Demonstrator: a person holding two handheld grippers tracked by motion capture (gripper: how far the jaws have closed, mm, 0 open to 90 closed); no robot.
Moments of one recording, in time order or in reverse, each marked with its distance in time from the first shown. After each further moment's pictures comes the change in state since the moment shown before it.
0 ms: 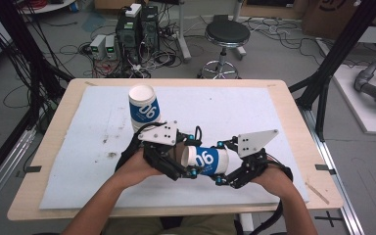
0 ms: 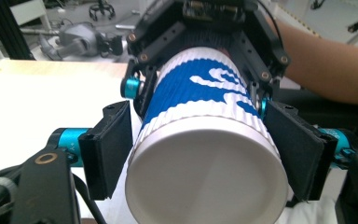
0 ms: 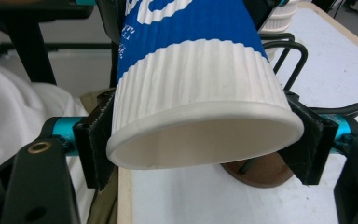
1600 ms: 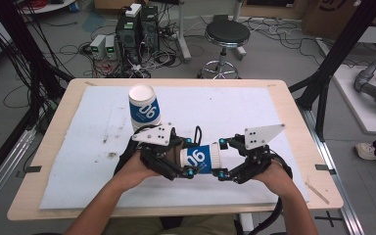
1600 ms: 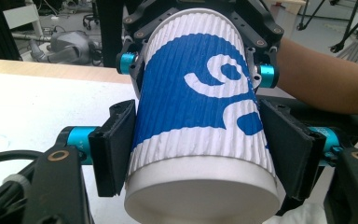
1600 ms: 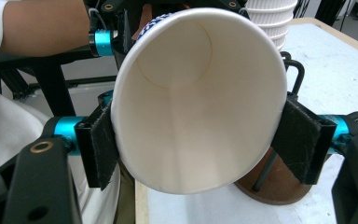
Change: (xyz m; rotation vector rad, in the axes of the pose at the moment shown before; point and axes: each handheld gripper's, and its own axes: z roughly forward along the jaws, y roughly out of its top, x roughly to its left) left arm 0.004 -0.018 -0.004 -0.078 -0.031 -0.063; right arm -0.007 -0.002 -0.008 -0.111 0.052 0.115
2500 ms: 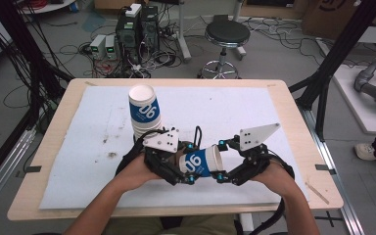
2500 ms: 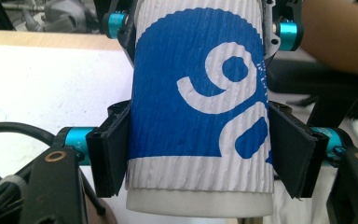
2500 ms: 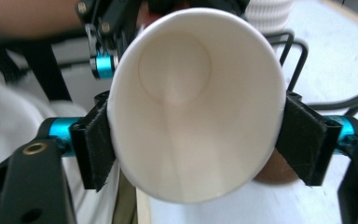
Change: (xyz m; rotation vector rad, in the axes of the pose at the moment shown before) left arm 0.000 -0.006 0.010 0.124 0.007 0.033; right arm 0.003 0.006 0.003 0.098 -0.022 0.003
